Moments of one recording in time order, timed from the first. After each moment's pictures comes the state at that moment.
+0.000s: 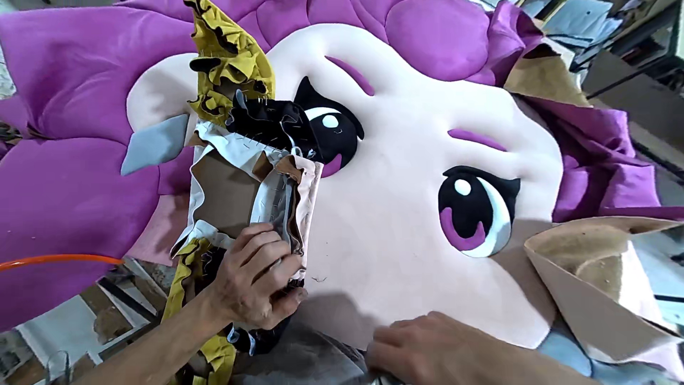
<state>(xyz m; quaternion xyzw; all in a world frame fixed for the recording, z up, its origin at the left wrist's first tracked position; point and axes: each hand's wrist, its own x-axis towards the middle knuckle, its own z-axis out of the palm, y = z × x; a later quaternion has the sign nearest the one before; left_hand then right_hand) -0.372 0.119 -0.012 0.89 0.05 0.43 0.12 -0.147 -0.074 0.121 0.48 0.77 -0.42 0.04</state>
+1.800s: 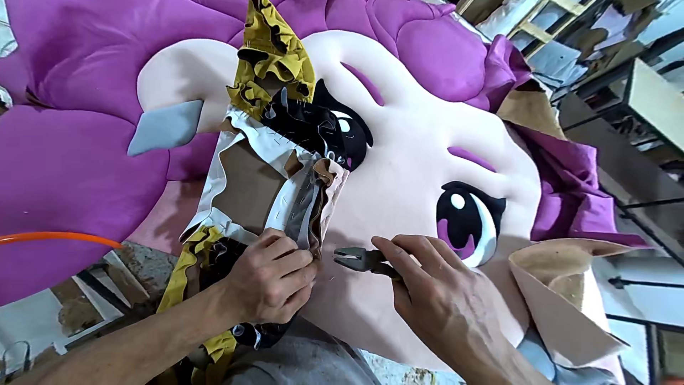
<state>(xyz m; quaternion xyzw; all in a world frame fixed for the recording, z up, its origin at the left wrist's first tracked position) -0.374 0.111 -0.012 0.92 0.04 0.37 0.14 -0.159 -0.046 0.097 0.73 0.67 0.10 -0.06</state>
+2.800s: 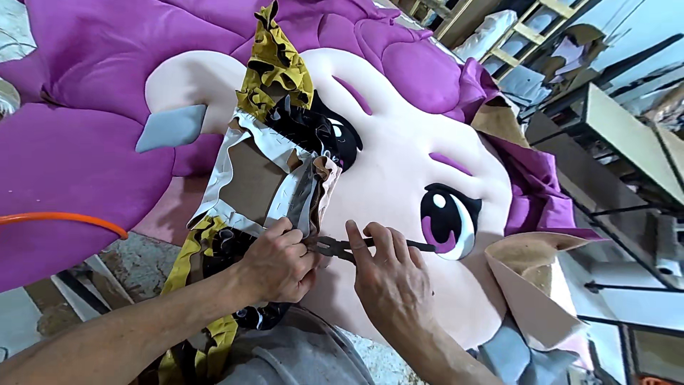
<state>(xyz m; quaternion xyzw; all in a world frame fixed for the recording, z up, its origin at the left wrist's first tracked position) -0.359 0.105 -0.007 0.95 0.04 0.29 0.05 -0.202 -0.038 0.069 0.75 0.62 0.23 0.02</state>
